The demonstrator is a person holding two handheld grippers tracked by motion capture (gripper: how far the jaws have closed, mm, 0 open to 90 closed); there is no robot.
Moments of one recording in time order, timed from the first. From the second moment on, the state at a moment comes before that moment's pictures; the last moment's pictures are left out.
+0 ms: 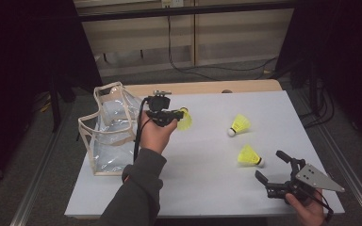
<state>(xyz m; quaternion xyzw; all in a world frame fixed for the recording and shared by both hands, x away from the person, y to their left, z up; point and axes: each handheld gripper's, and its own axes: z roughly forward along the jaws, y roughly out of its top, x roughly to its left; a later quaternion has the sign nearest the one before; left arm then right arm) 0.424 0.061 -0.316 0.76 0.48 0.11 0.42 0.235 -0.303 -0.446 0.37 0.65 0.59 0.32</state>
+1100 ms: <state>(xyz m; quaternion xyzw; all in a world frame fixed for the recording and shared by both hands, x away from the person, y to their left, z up) 0.438 0.079 -0.292 0.75 0.50 0.11 0.41 0.235 -0.303 -0.446 0.37 0.65 0.59 0.32</state>
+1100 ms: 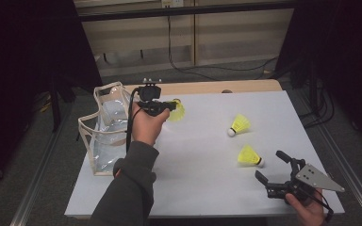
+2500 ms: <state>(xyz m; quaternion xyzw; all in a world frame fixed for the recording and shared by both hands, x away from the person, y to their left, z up) 0.449 0.096 -0.275 0.74 0.52 0.13 0.40 0.235 -0.303 -0.446 0.36 0.65 0.59 0.32</state>
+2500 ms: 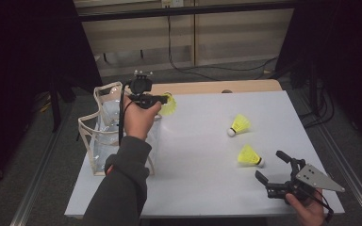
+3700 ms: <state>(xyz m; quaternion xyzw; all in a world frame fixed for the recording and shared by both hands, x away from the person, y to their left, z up) 0.457 0.117 -0.259 0.73 0.54 0.14 0.40 0.235 -0.303 -0.446 0.36 0.65 0.59 0.32</state>
